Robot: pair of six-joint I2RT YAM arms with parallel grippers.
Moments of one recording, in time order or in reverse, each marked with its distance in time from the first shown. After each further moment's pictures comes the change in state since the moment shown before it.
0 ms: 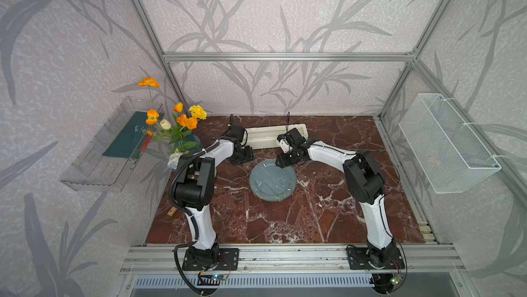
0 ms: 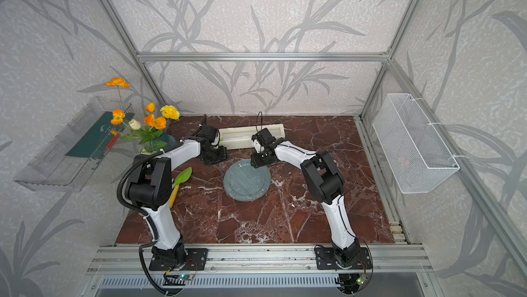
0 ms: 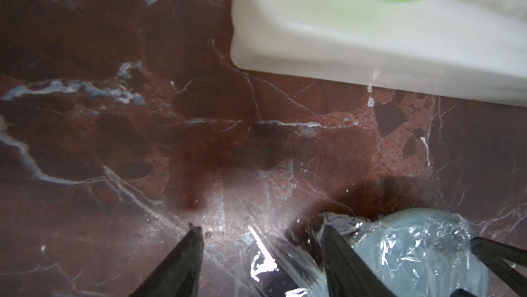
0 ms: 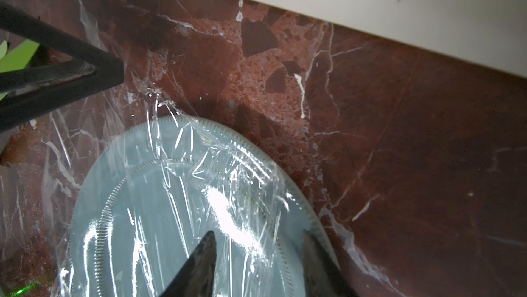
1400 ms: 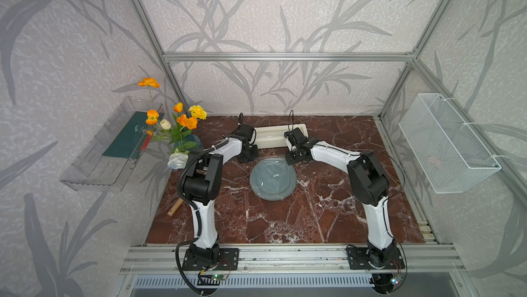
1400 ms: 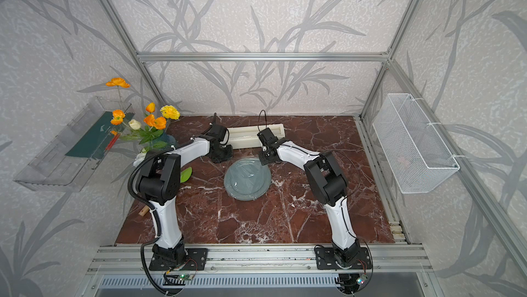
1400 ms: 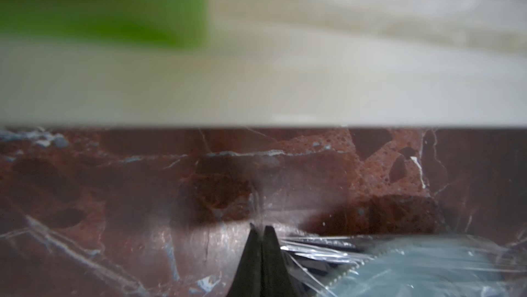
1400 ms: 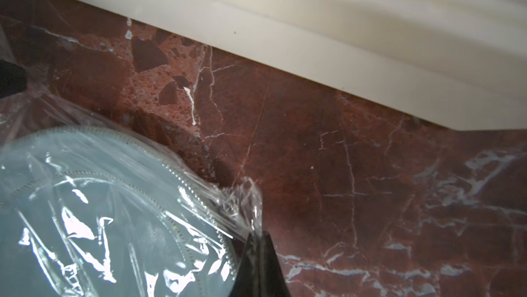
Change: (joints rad) left arm -0.068 0.099 0.096 0.005 -0.082 0.005; right arm -0.021 -0.055 -0.055 -0.006 0.327 -0.040
